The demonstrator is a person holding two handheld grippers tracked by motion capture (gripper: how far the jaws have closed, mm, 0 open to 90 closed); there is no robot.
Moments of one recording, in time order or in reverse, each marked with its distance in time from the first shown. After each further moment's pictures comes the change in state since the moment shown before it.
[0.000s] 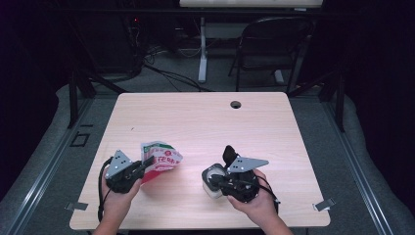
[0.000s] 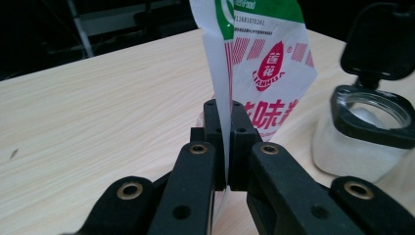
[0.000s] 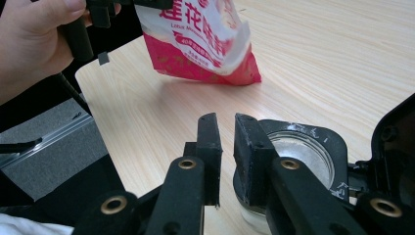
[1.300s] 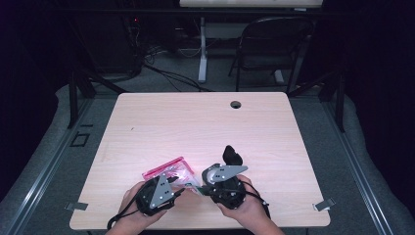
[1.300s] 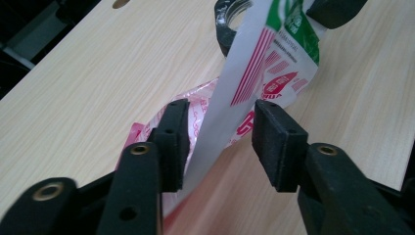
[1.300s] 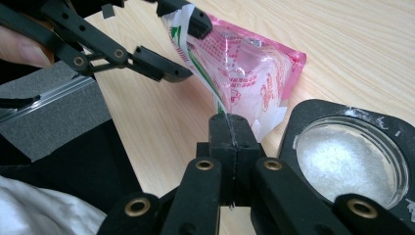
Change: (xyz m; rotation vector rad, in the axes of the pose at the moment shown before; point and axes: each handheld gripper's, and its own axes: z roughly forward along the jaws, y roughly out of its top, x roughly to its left) left arm -0.092 -0.009 0.024 0.245 -0.157 0.506; right arm 0.020 -0.006 0.029 0.137 0.021 -0.091
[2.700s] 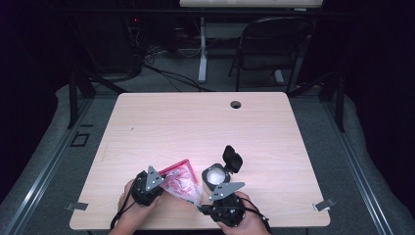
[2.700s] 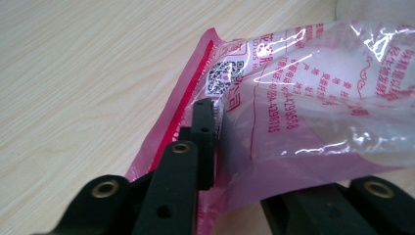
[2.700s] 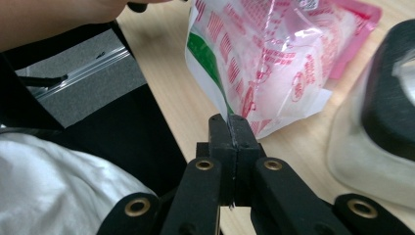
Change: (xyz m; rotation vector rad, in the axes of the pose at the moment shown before) left arm 0.030 -0.053 0.031 0.101 0.114 -0.279; right arm 0.020 -0.035 0.010 0.059 0.087 0.016
